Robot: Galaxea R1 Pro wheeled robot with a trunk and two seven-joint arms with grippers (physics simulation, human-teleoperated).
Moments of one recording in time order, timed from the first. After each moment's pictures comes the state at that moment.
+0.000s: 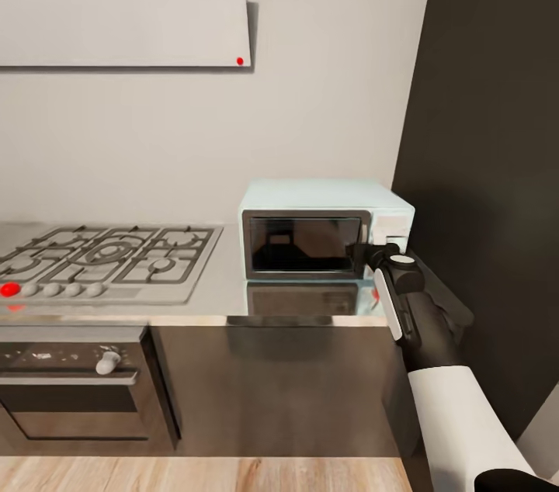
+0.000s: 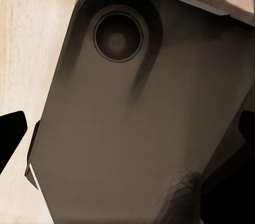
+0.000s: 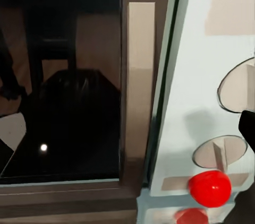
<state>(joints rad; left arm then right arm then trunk) 0.00 -0.01 -0.01 -0.05 0.39 -0.01 0.01 -0.79 0.06 0.01 -1.27 0.04 0.68 -0.11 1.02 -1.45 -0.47</state>
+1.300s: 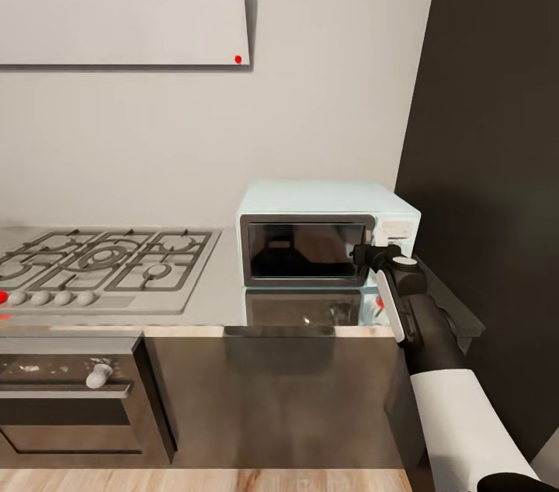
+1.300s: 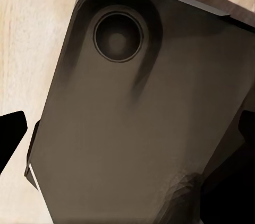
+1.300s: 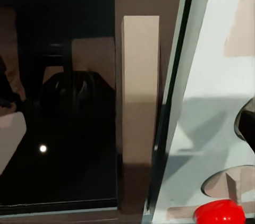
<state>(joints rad) 0.00 -0.01 -0.01 -0.05 0.39 -0.01 0.01 -0.78 0.06 0.01 -1.28 0.03 0.69 -0.11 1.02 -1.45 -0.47</state>
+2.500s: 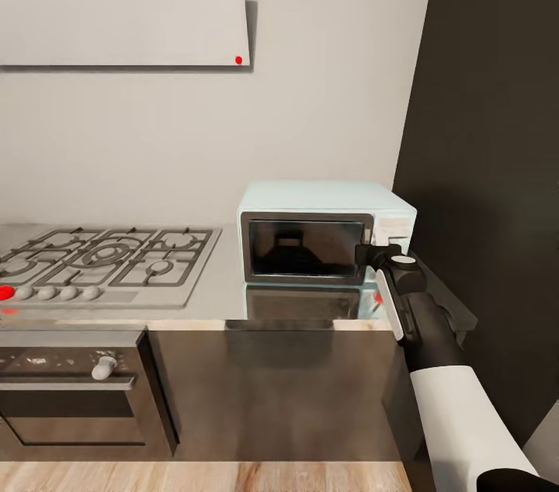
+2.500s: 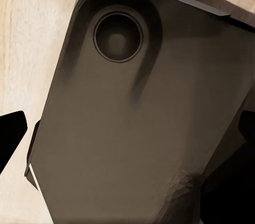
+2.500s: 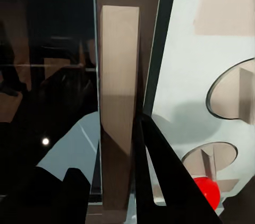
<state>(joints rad) 0.00 -0.01 -0.01 -0.05 0.39 -0.01 0.01 -0.79 0.05 0.01 -1.26 0.07 0.70 -0.11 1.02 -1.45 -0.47</state>
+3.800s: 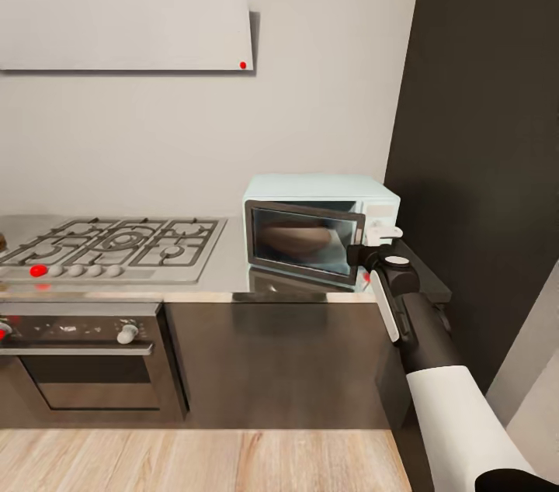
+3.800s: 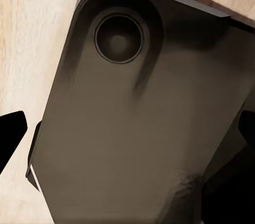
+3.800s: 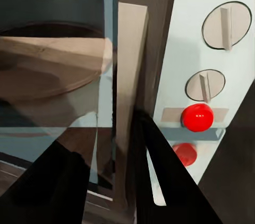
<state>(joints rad) 0.00 -0.01 -0.02 -0.05 0.39 -0.01 0.01 -0.79 0.06 0.05 -1.26 0.03 0.69 -0.10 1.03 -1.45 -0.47</state>
